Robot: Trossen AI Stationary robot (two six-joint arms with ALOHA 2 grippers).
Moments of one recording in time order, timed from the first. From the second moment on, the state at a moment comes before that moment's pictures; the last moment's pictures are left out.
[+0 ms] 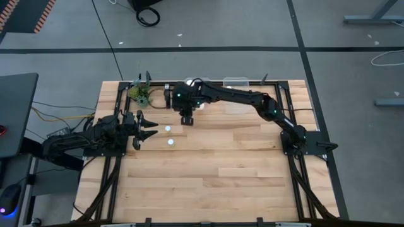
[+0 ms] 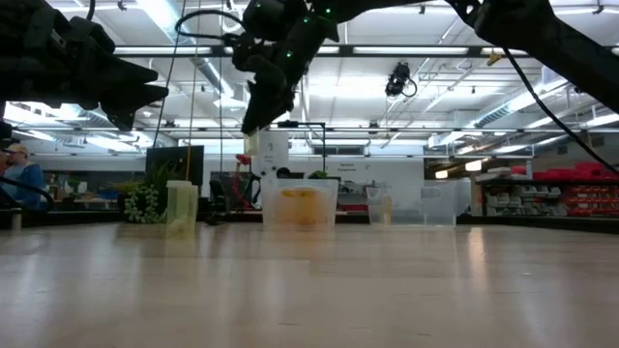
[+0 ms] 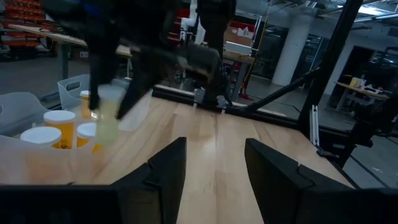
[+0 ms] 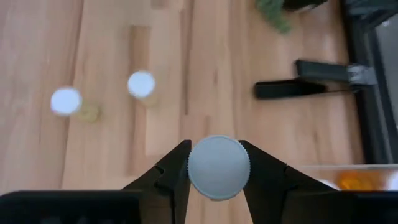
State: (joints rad) left arm 0.20 0.03 0.01 0.05 0.11 -0.22; right arm -0.22 2.34 2.35 -0.98 -0.04 -0.21
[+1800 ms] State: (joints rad) left arm 0.20 0.03 0.01 0.05 0.11 -0.22; right arm -0.51 1.83 1.71 -0.88 0.00 -0.24
